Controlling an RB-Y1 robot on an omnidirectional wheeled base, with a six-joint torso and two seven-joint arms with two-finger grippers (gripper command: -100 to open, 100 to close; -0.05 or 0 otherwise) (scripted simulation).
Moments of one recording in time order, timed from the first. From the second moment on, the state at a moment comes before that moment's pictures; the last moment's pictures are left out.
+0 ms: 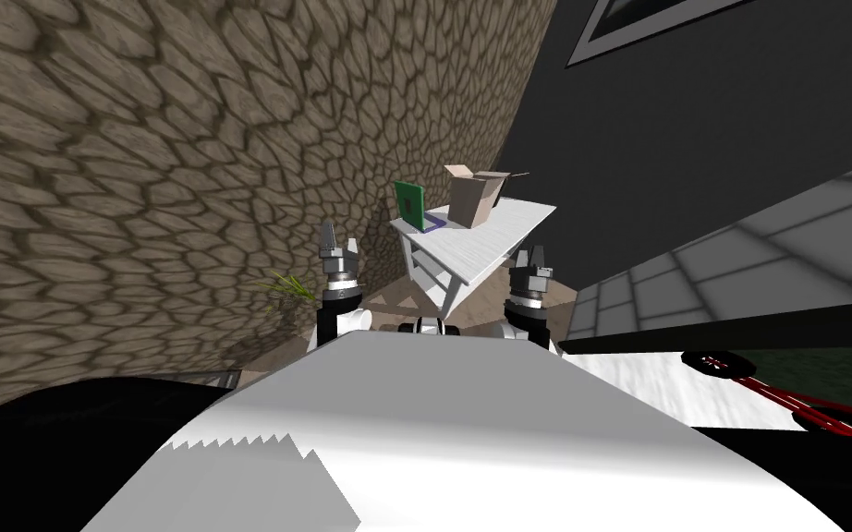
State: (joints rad) left arm 0.49 0.01 -0.01 -2.34 0.06 -0.40 -0.12; right arm 0.53 -0.04 -0.02 -2.20 -0.02 -0.58 0.12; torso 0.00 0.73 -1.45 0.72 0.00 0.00
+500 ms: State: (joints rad) left arm 0.38 0.17 0.05 -2.23 0.07 -0.32 -0.08; right arm 0.53 -0.04 -0.02 -2.20 -0.02 -0.58 0.12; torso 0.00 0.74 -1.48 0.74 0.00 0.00
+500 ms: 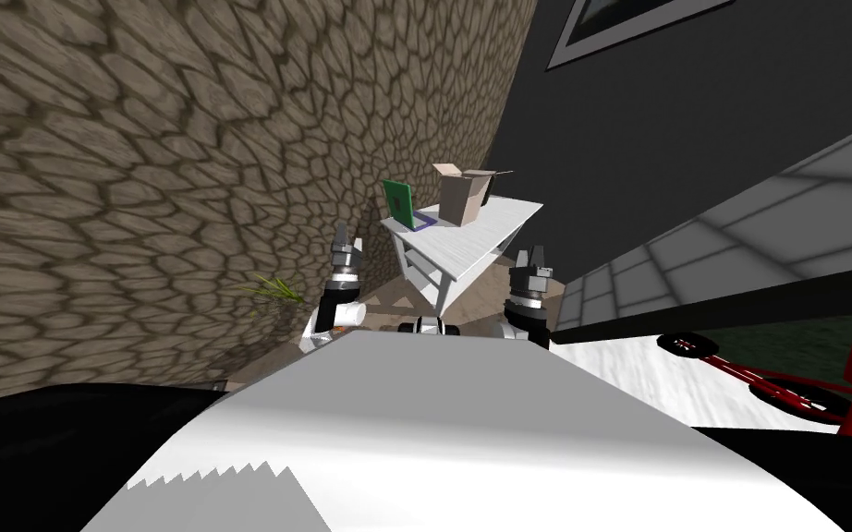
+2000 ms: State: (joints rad) left arm 0.03 0.52 0.26 -1.91 0.08 -0.05 0.04; right arm 0.53 -0.04 -0.02 -2.20 -0.02 -0.58 0.12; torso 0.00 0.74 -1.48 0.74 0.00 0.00
